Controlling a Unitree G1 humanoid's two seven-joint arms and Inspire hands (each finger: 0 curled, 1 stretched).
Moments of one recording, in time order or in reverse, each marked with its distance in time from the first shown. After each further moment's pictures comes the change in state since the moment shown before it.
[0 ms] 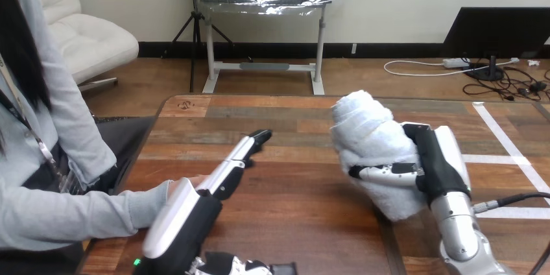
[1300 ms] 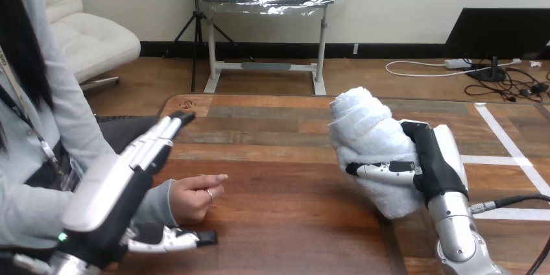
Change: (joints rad) left arm -0.048 0.286 0.033 -0.004 0.088 0.202 0.192; right arm 0.002 0.008 -0.016 0.000 0.003 -0.019 -0.011
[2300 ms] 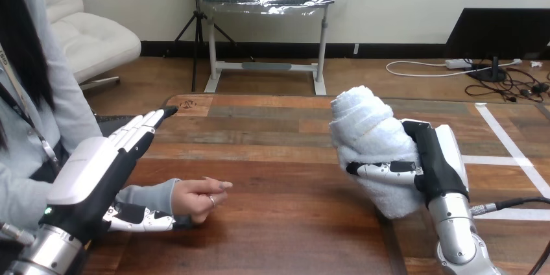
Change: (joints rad) left arm -0.191 0.117 -0.096 0.282 -0.014 0.002 0.002; right arm 0.009 0.002 -0.005 0.000 -0.002 -0.028 -0.011
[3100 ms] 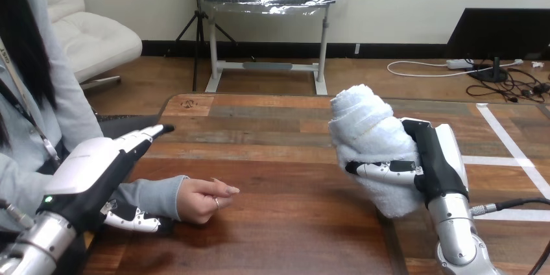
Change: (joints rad) left arm -0.148 0.060 -0.126 0.188 0.039 0.087 -0.033; right arm 0.004 0.002 -0.004 0.000 0.003 -0.026 0.005
